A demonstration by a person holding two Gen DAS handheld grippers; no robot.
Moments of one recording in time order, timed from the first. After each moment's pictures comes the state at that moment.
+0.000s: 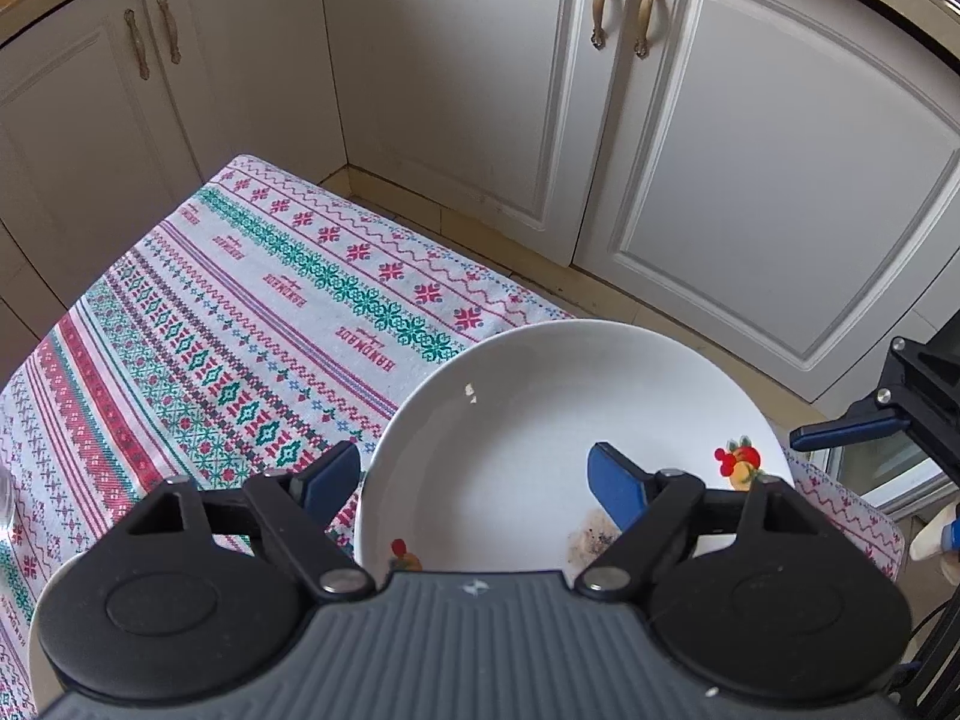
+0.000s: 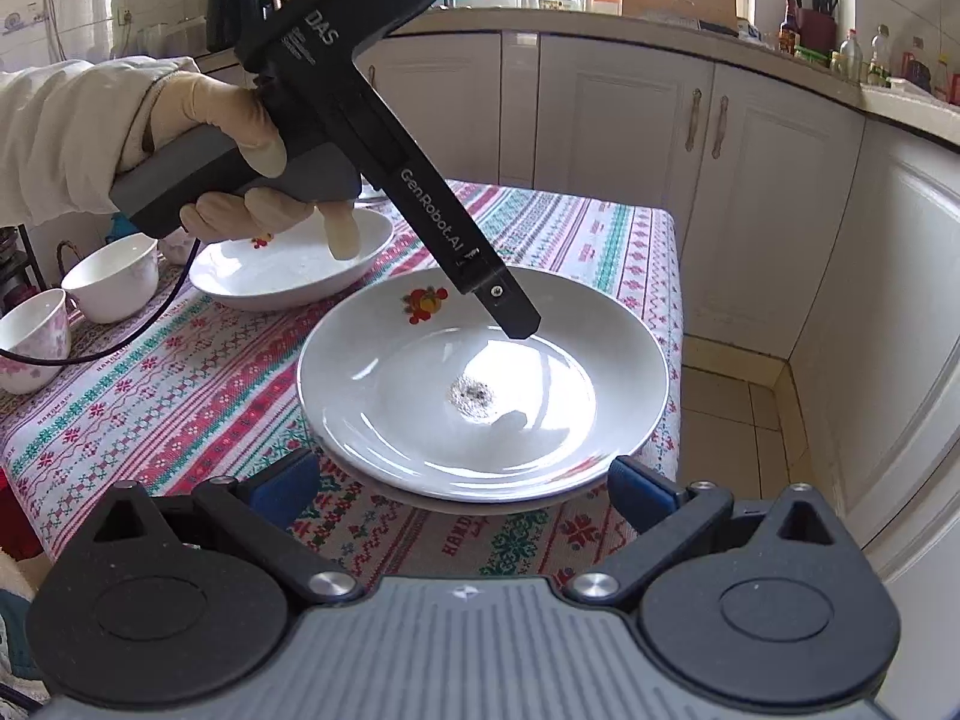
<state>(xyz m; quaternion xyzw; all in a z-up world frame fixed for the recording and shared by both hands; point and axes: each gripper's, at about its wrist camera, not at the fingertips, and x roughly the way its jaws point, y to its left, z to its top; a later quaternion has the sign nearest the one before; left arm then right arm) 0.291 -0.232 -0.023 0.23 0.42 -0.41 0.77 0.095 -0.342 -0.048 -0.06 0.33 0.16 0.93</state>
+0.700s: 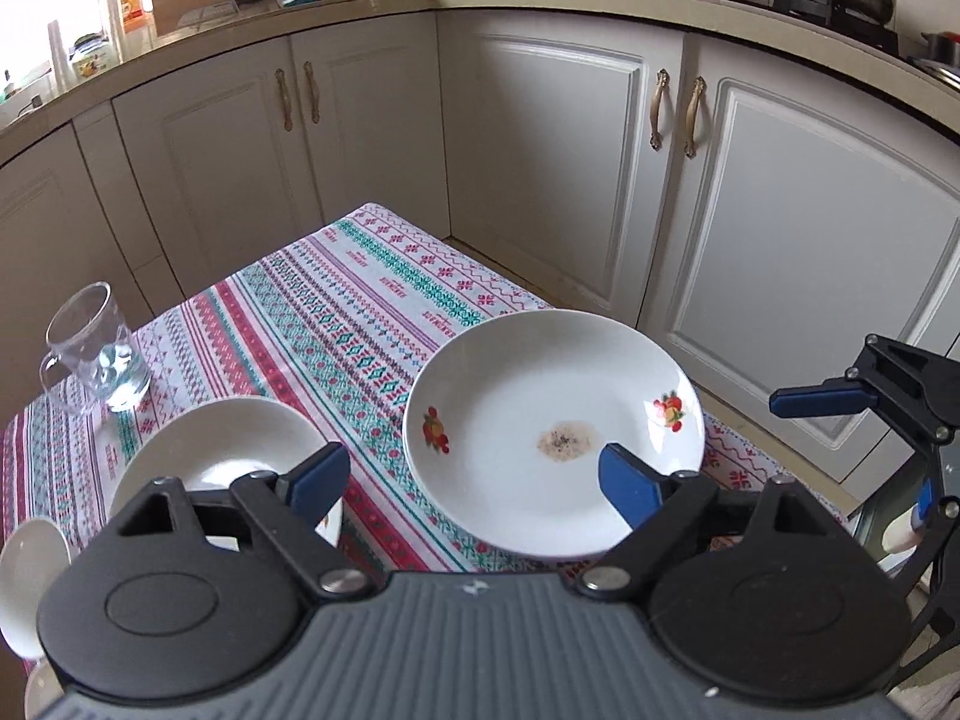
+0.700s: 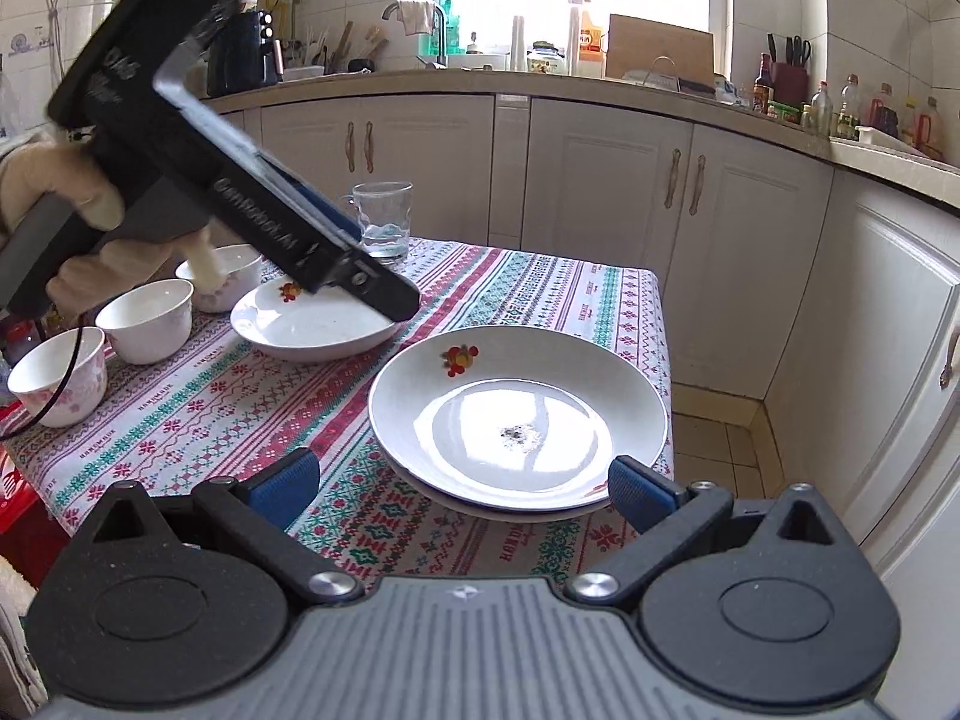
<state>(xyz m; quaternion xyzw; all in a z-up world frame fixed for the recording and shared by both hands) 0.170 -0.150 0.028 0.16 0.35 -0.32 0.86 0.045 -0.318 -0.020 -0.05 0.27 0.14 0.95</state>
